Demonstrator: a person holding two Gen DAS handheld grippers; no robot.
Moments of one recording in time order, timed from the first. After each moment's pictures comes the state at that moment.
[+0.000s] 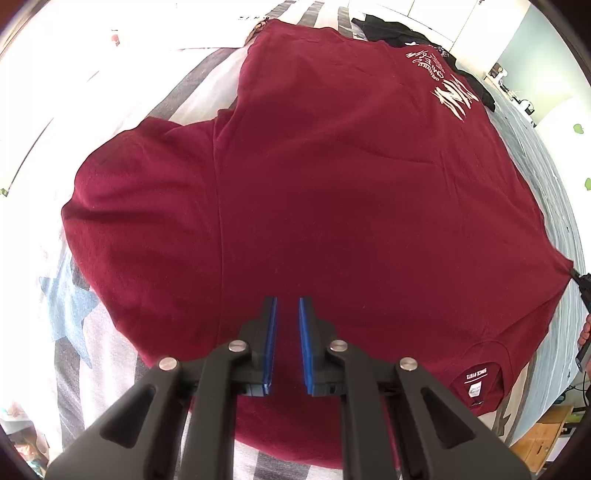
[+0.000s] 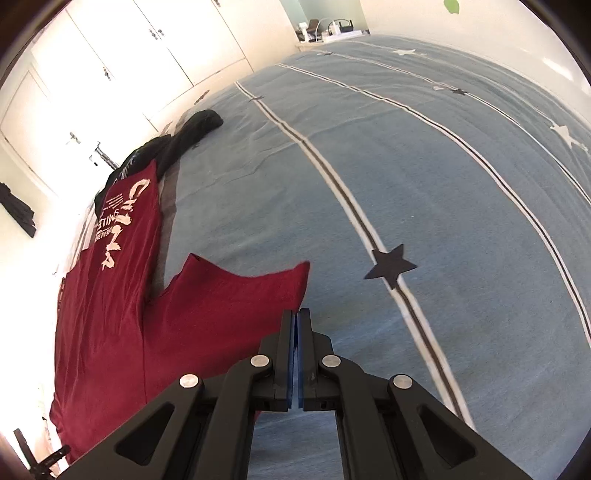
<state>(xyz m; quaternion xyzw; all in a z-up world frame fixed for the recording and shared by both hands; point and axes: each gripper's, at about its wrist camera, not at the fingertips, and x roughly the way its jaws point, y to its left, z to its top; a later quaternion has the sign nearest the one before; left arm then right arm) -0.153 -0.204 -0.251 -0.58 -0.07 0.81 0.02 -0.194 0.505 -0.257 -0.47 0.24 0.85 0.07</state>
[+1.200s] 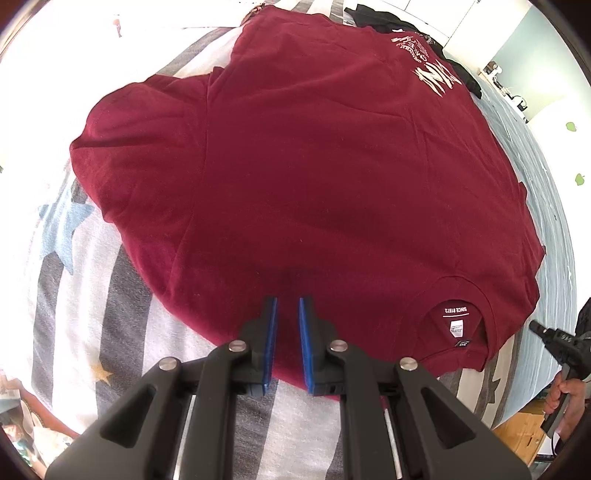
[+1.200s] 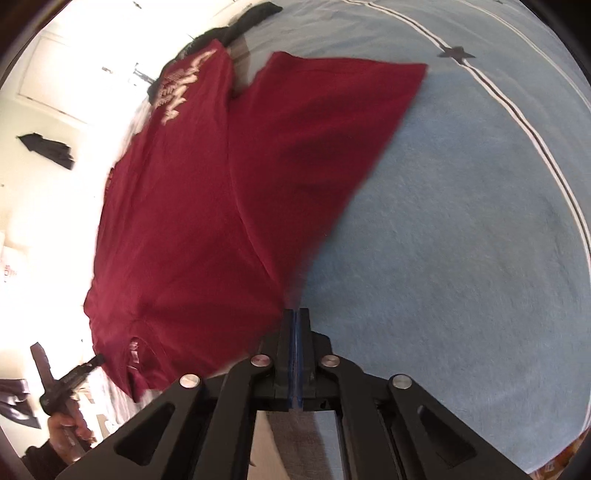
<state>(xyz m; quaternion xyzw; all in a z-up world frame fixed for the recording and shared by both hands) -0.089 -0.186 -0.248 -0.59 -0.10 0.80 0.02 -0.098 0.380 -0.300 -0.60 0.25 0.76 -0.04</state>
